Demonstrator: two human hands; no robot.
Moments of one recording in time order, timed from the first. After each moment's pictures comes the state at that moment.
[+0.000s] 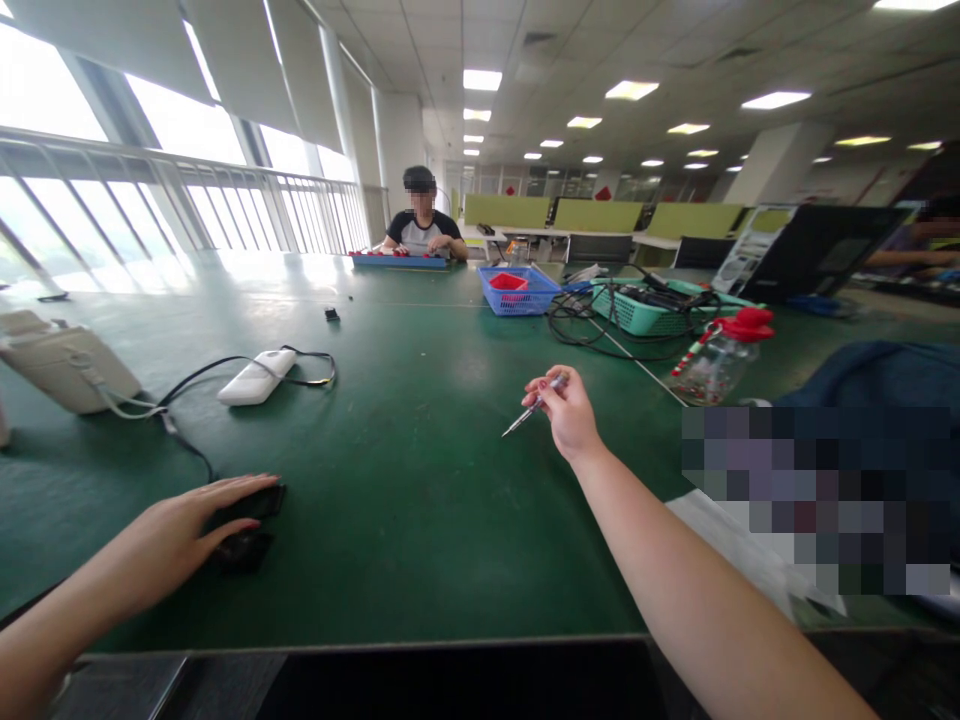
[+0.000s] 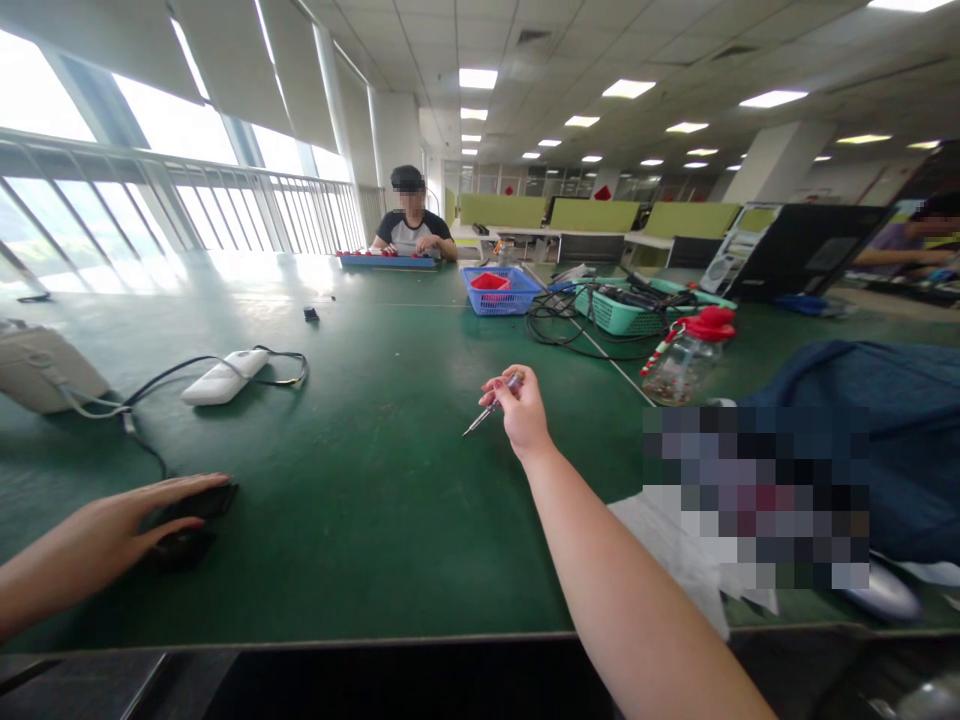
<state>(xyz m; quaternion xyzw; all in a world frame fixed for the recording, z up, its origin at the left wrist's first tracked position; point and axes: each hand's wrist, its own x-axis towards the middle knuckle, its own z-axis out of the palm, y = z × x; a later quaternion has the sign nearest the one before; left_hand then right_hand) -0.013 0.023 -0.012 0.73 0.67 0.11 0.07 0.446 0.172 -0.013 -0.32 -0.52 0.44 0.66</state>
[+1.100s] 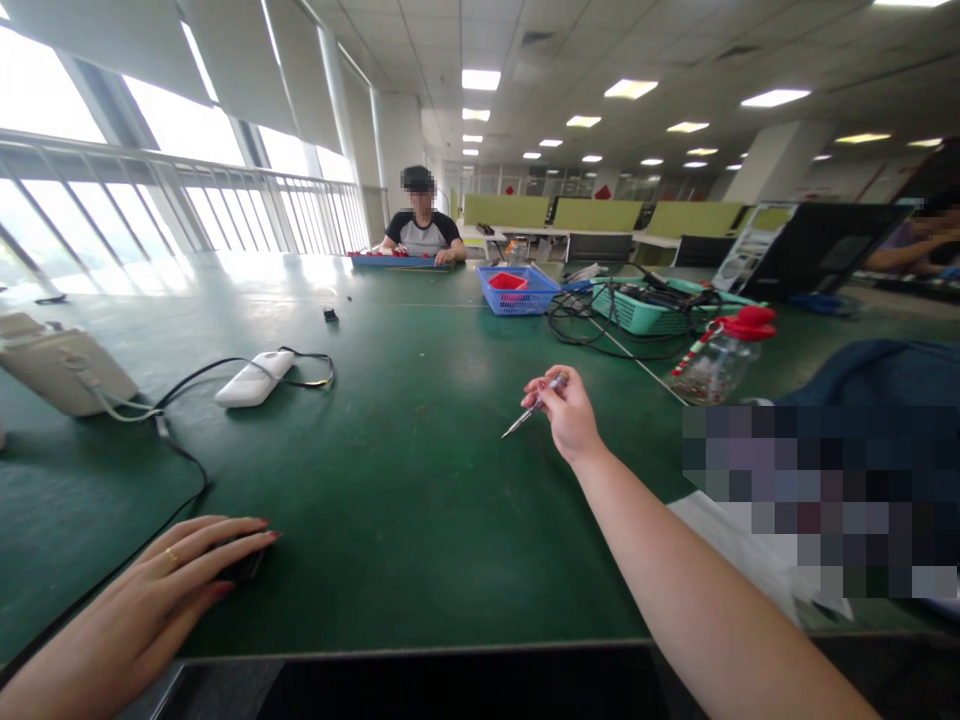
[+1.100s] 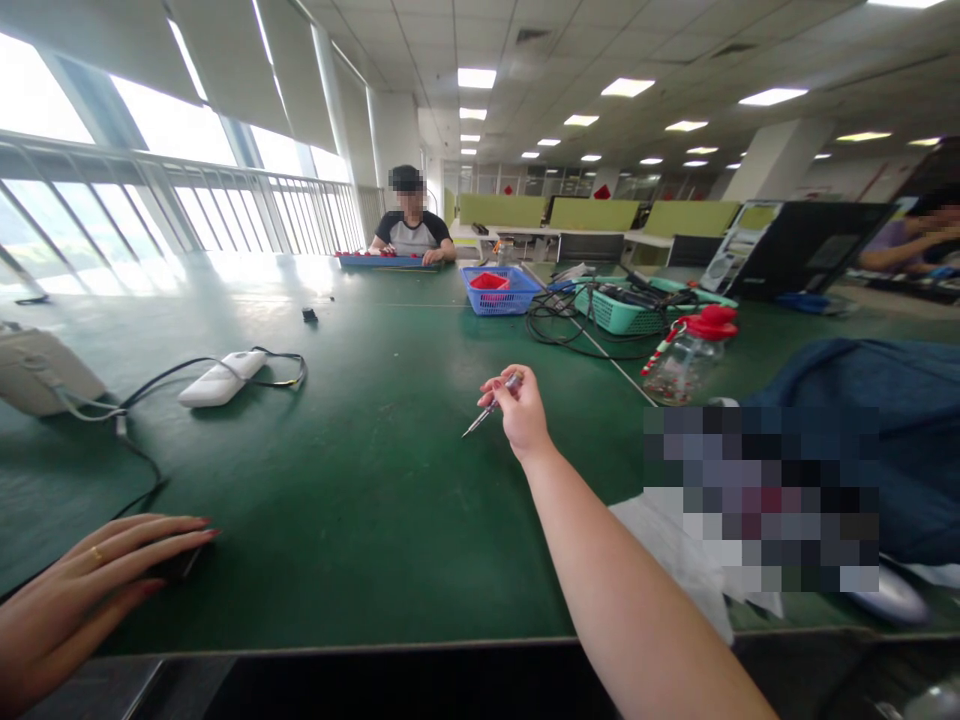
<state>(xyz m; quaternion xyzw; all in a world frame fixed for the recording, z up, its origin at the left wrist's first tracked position) 0.001 -0.029 -0.028 0.77 0.61 0.19 0.05 0.446 0.172 -0.013 -0.32 -0.53 0.43 0.66</state>
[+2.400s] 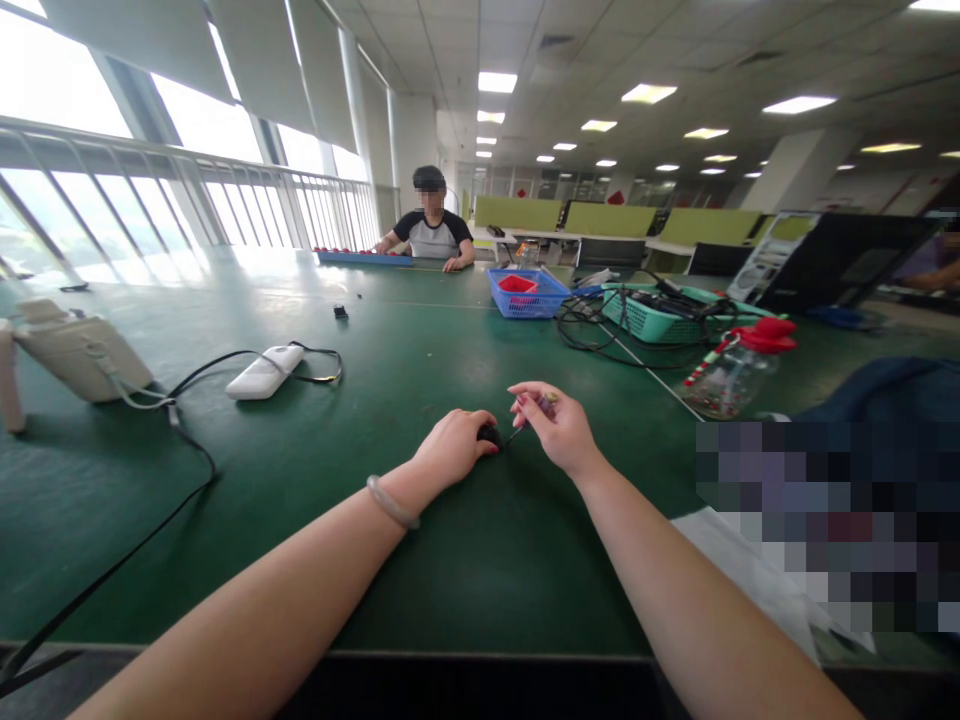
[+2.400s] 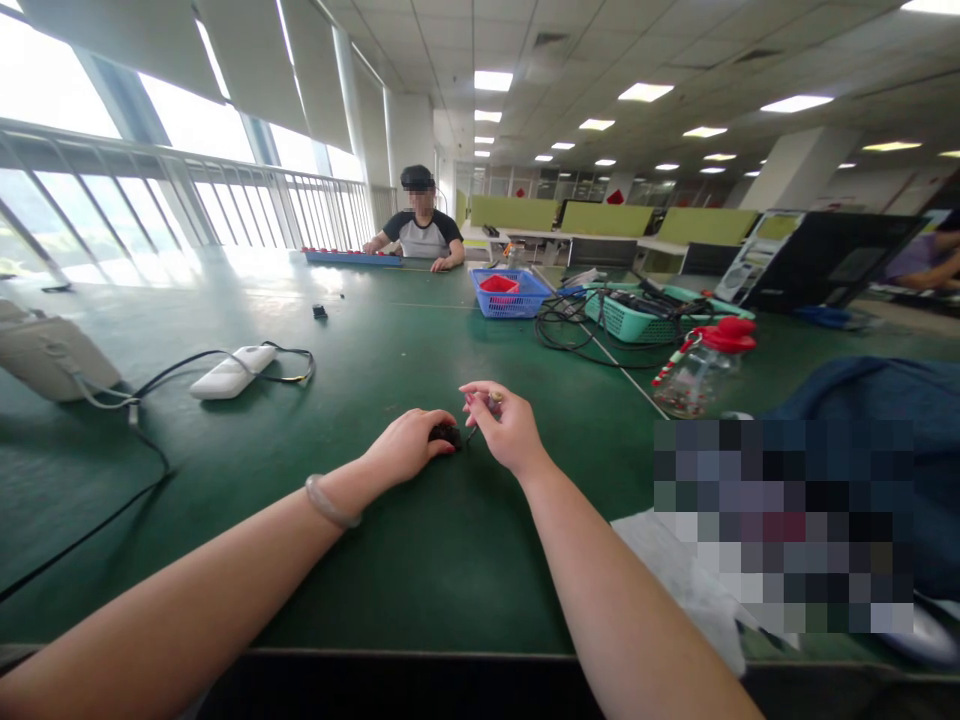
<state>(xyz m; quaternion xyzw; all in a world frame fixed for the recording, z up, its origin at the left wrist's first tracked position) 0.245 0.141 -0.010 0.84 0.49 0.22 0.08 0.431 0.146 0.005 -0.36 -0.70 0.31 0.53</state>
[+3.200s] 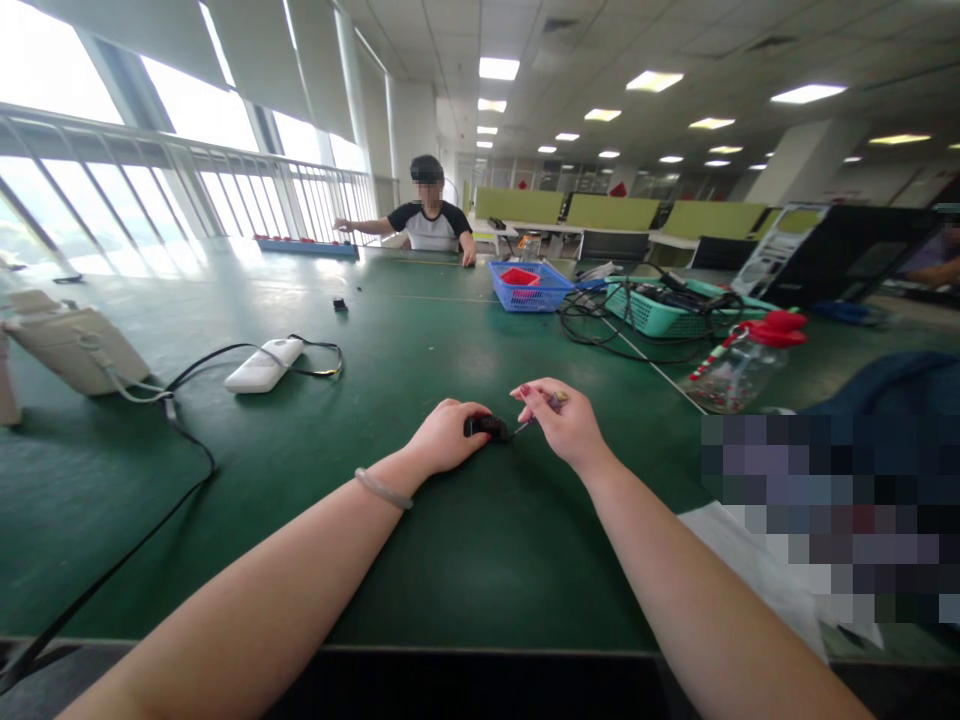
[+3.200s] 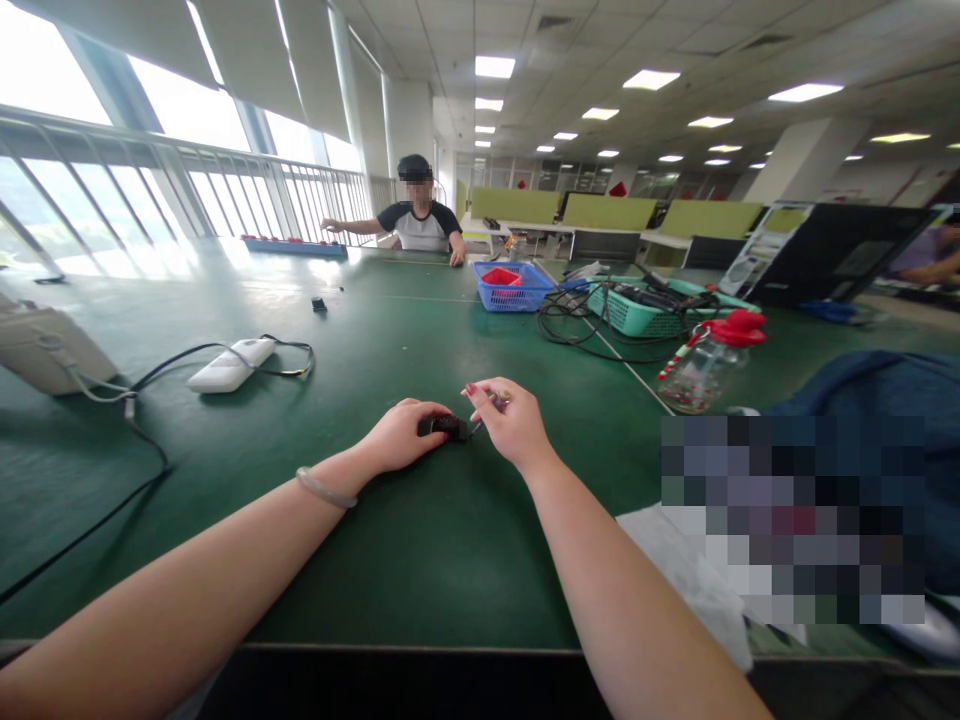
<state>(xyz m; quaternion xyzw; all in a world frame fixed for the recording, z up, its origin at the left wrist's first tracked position) 0.228 0.156 -0.025 0.82 0.49 0.26 0.12 0.428 0.141 0.017 -0.42 -0.71 0.25 0.50</state>
